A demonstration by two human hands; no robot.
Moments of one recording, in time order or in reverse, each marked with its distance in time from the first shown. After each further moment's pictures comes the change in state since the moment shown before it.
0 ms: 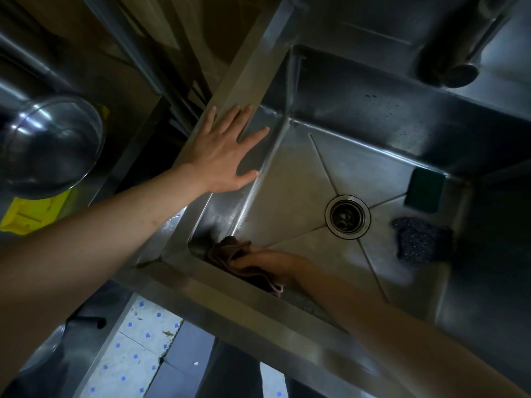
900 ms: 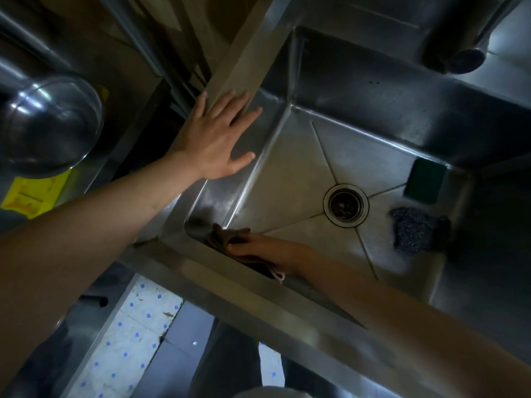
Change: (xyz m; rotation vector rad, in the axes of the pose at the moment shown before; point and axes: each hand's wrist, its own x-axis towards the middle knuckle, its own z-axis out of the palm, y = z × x) left_hand -0.008 -0.002 0.006 -0.065 0.091 -0.040; right_hand -0.024 -0.008 -0.001 -0.095 -0.081 -0.062
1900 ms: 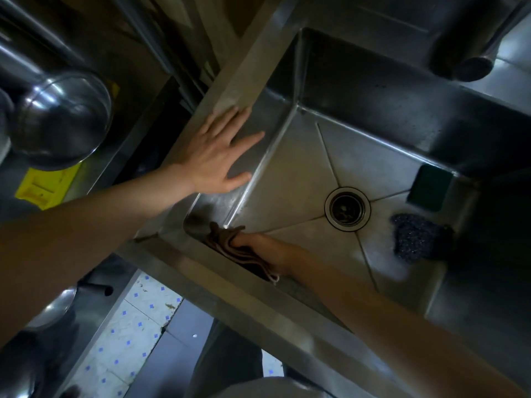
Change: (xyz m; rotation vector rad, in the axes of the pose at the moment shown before) left_hand -0.022 0.006 0.002 -0.040 -0.044 0.075; right_hand 0.013 0.010 0.000 0.227 0.081 0.208
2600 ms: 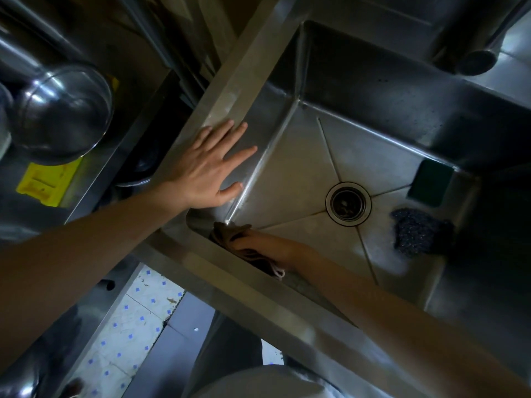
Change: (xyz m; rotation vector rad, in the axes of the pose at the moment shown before) left_hand -0.031 0.010 0.007 -0.018 0.019 0.002; right_hand -0.018 -0.008 0.005 -0.199 -0.064 -0.189
